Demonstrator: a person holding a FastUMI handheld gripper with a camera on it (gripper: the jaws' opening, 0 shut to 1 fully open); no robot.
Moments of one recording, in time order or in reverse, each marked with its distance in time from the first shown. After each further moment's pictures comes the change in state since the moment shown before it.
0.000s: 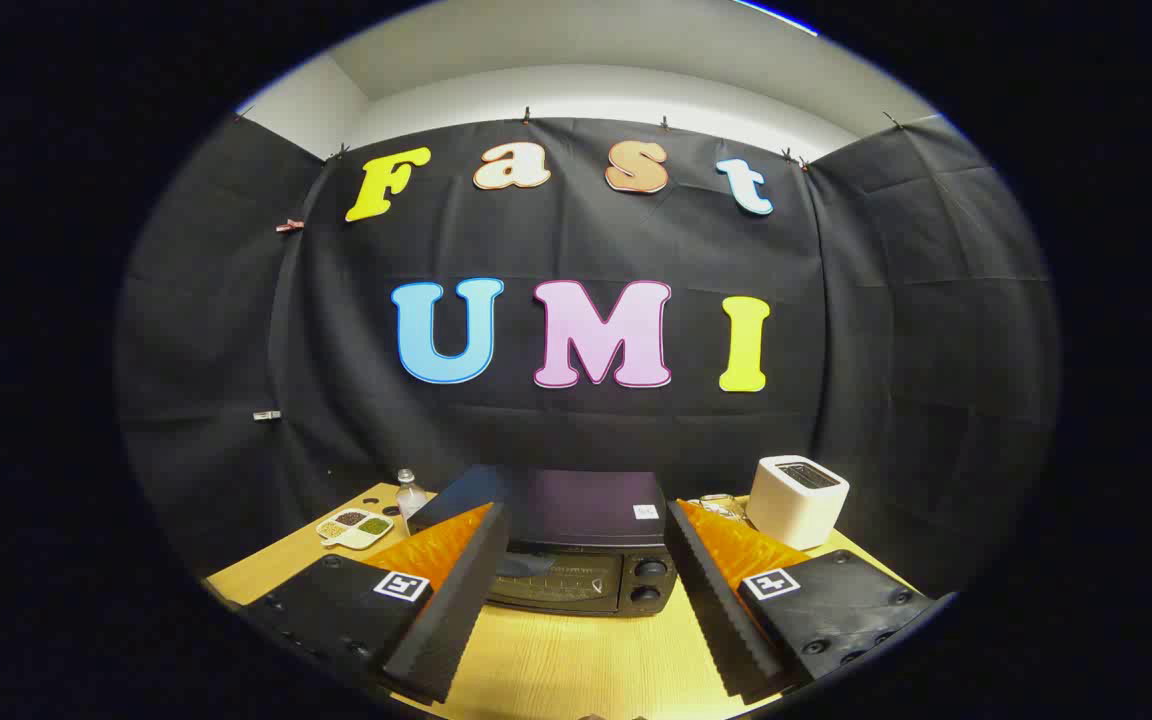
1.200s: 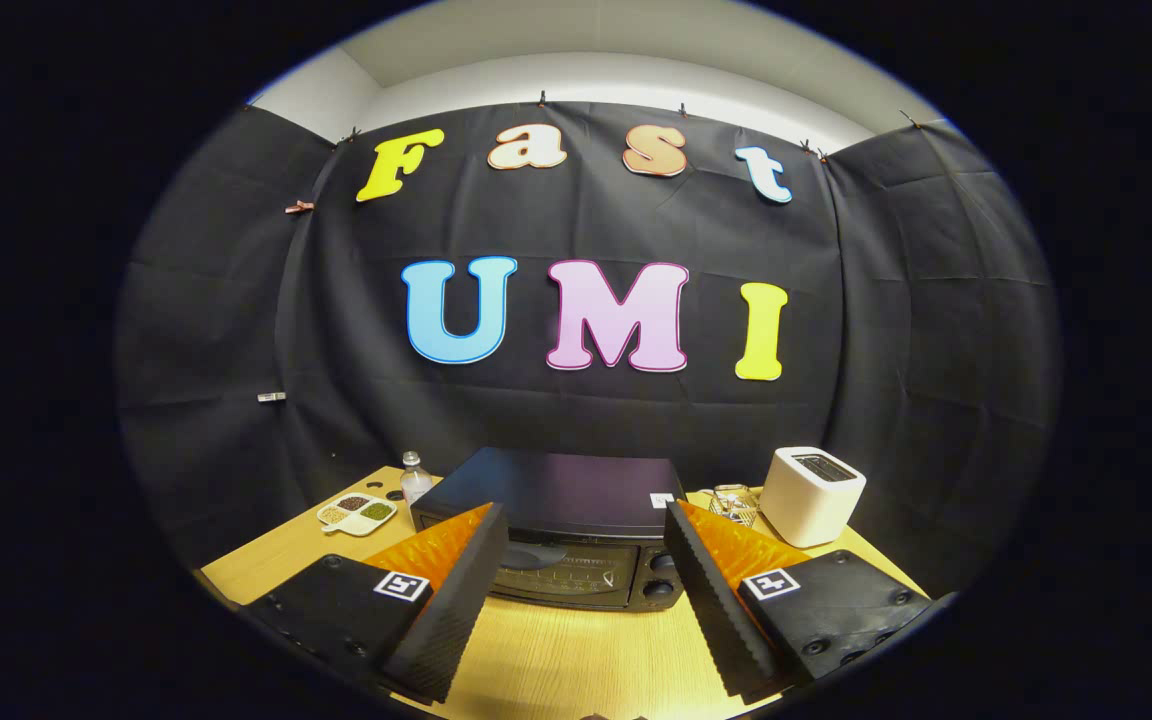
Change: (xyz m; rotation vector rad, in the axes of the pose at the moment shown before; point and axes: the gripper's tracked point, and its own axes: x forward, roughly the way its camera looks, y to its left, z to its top) arm 0.023 0.016 -0.022 -0.023 0.054 0.029
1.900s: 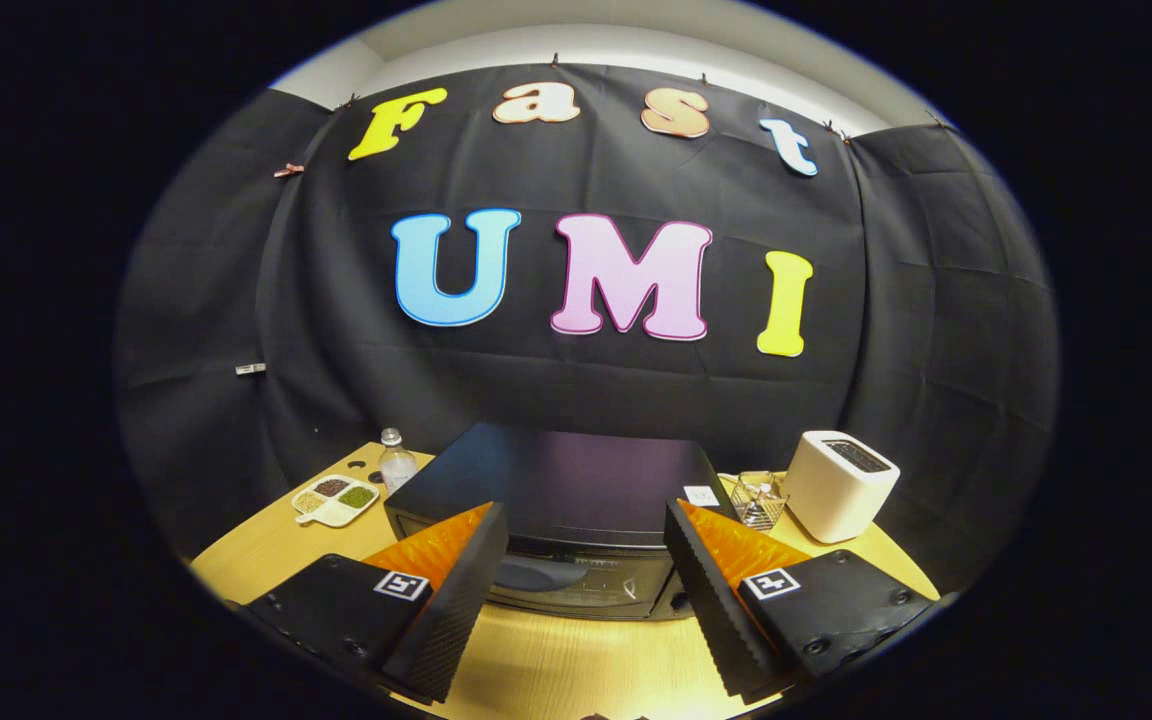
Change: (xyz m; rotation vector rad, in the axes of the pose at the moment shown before) arm 0.088 0.029 -0.038 -0.023 0.112 -0.018
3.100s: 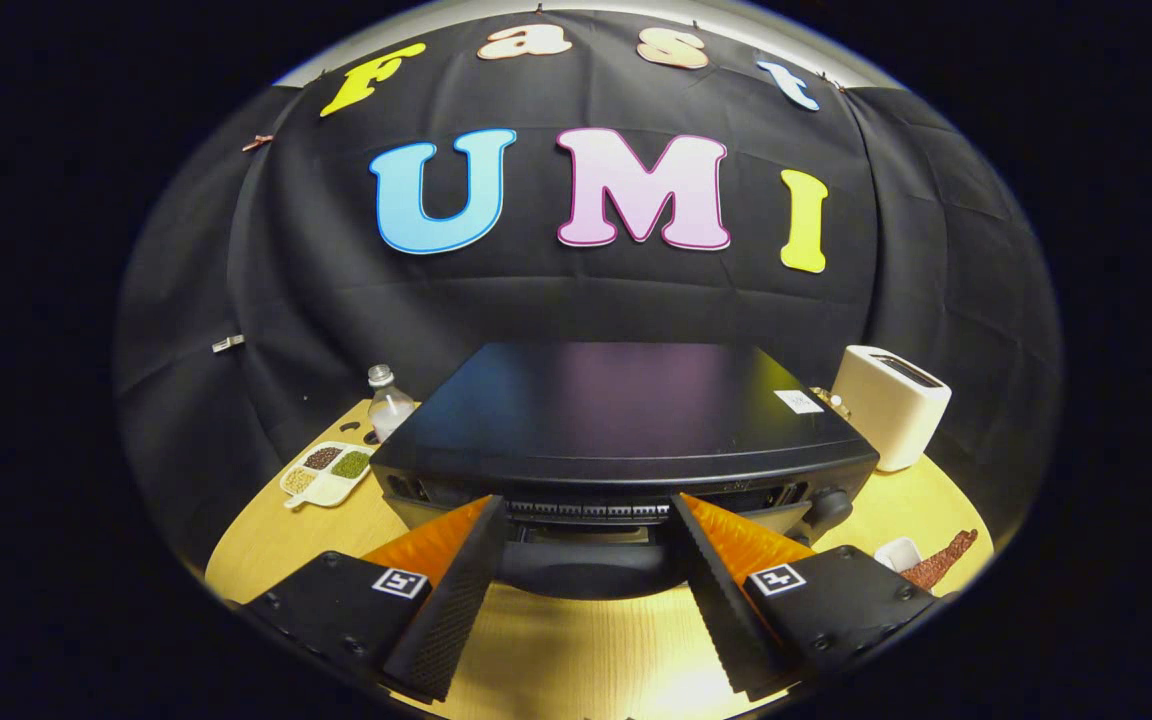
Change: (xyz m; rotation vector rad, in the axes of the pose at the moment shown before) arm 0.046 0.056 -0.082 0.071 0.167 -0.026
